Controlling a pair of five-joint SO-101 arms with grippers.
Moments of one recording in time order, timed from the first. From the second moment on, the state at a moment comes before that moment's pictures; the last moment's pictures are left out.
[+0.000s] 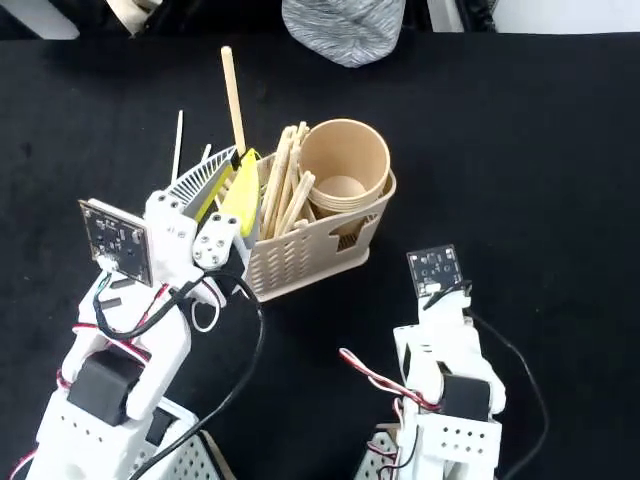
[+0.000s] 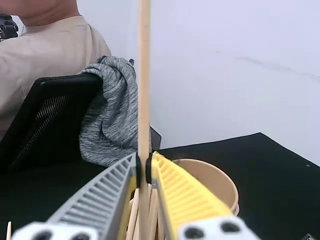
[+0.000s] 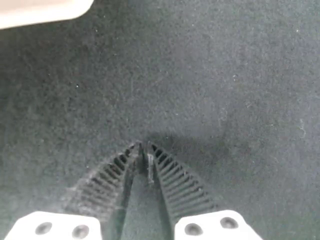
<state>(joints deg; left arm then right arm) 20.1 -75.2 54.2 28.0 6.0 9.0 -103.3 96.7 74.0 18.9</state>
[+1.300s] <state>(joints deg) -13.5 -13.9 9.2 68.8 1.9 9.0 -103.3 96.7 74.0 18.9</state>
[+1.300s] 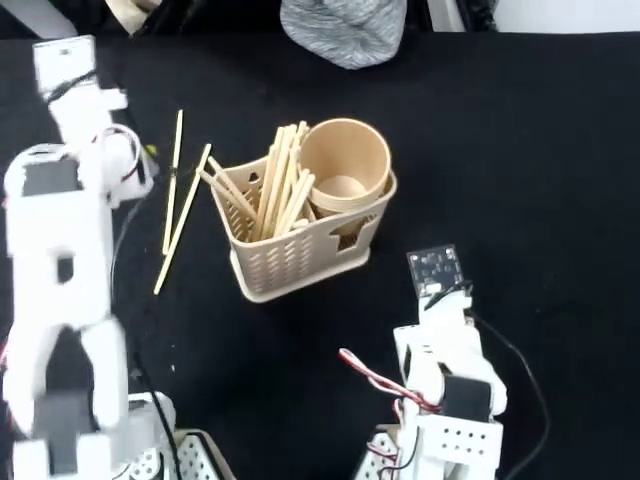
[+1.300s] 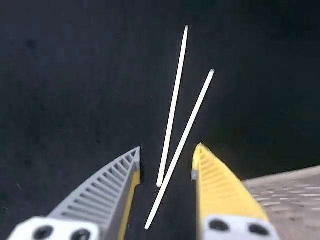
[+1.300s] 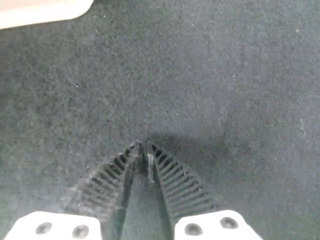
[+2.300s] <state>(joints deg) -10.6 66.8 -70.5 92.4 2.7 9.0 -103.3 96.7 74.0 18.9</state>
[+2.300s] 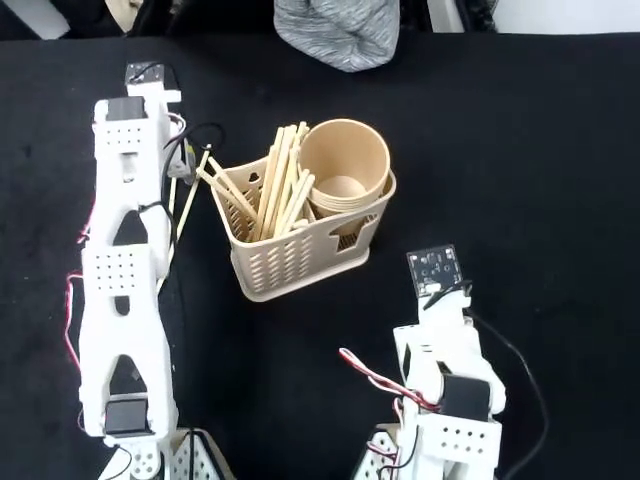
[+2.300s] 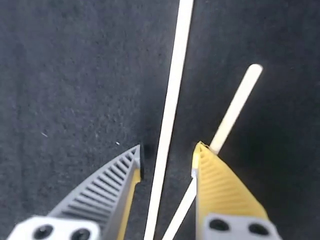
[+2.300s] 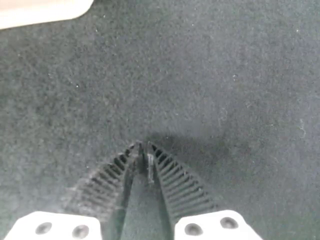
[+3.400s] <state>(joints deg) -10.5 44.7 -64.3 100.8 7.4 9.0 -103.3 96.7 74.0 18.9</state>
